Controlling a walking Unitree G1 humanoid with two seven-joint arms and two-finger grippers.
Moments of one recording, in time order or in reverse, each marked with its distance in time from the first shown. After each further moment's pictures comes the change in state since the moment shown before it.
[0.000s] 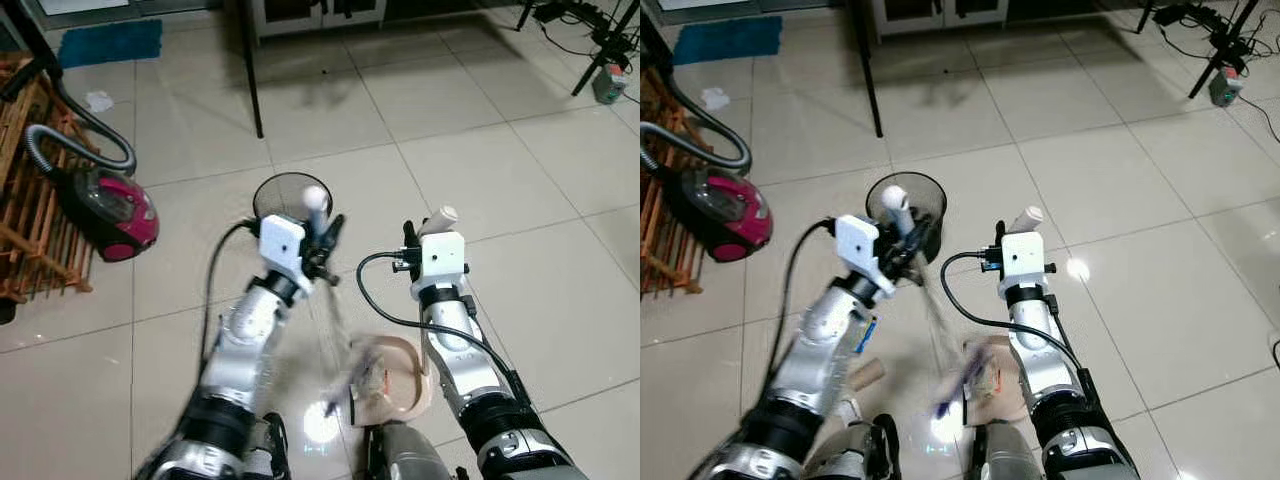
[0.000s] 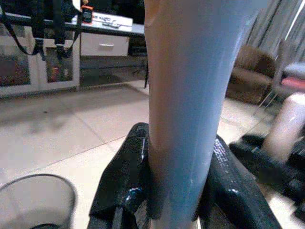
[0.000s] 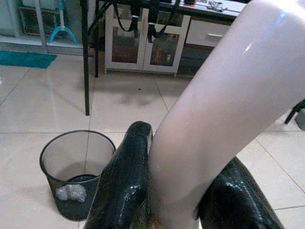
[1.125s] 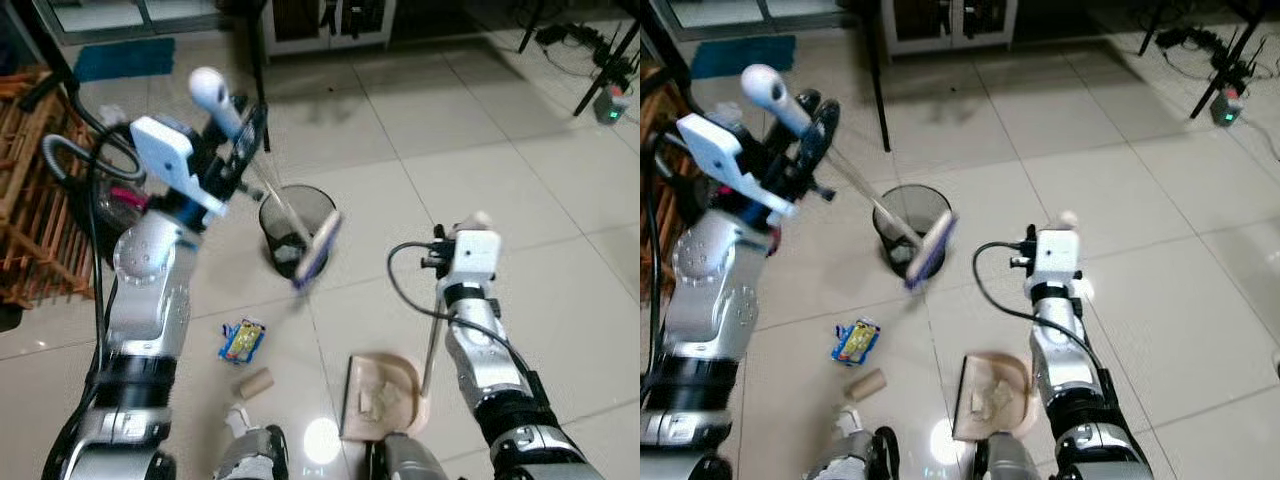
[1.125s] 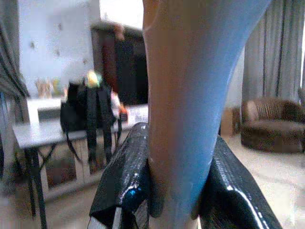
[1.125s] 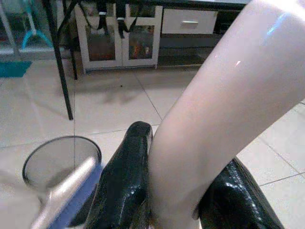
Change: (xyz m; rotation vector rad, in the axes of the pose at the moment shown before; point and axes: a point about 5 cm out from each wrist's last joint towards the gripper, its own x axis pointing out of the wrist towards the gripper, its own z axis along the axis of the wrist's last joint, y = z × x) left arm -0.018 0.076 0.112 0.266 -0.214 0.047; right arm 0.005 -0.041 -0.003 0.122 0.071 -0.154
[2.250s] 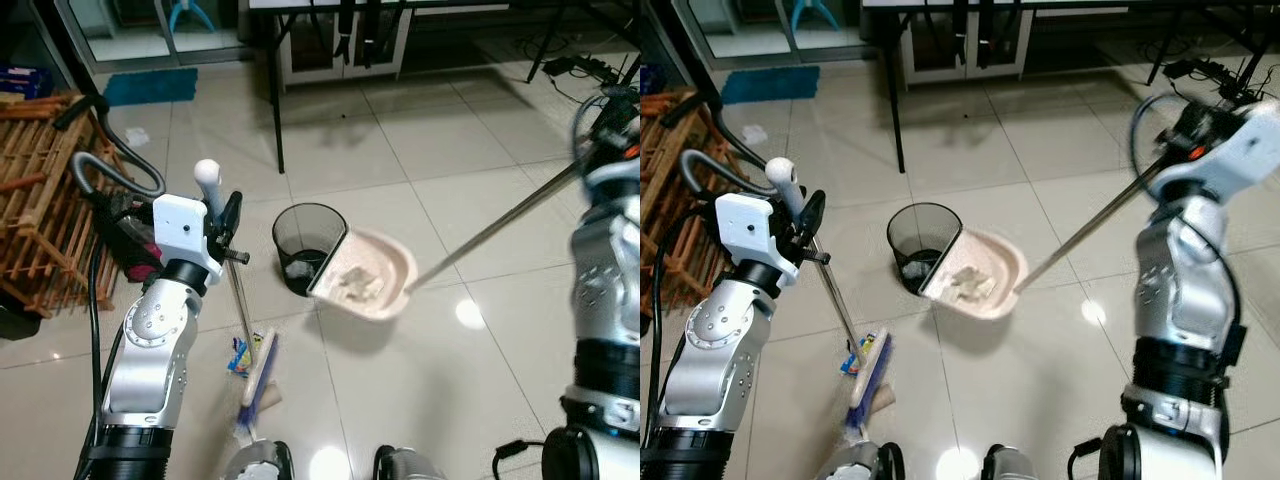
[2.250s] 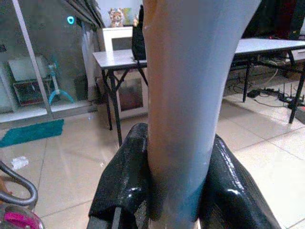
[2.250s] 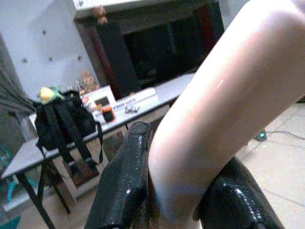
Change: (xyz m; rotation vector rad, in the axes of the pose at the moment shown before) left arm -0.048 -0.011 -0.042 0.025 0.316 0.268; right arm 0.020 -0.098 0.159 0.320 -0.308 -0.303
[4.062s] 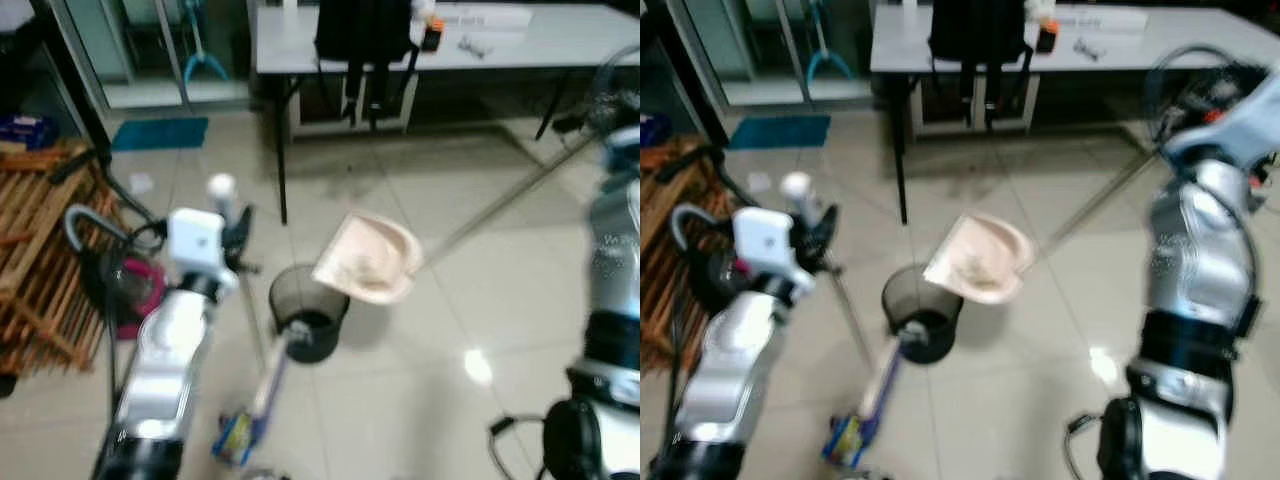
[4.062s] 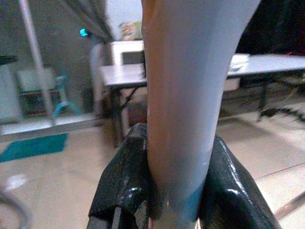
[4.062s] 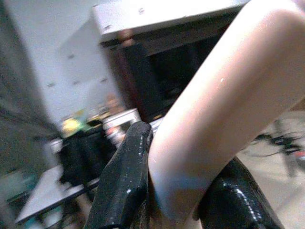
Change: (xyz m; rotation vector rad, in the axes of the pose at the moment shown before) left arm -0.007 -0.008 -0.016 -0.007 0.037 0.016; right arm 0.013 0.019 0.017 0.018 -0.007 0.041
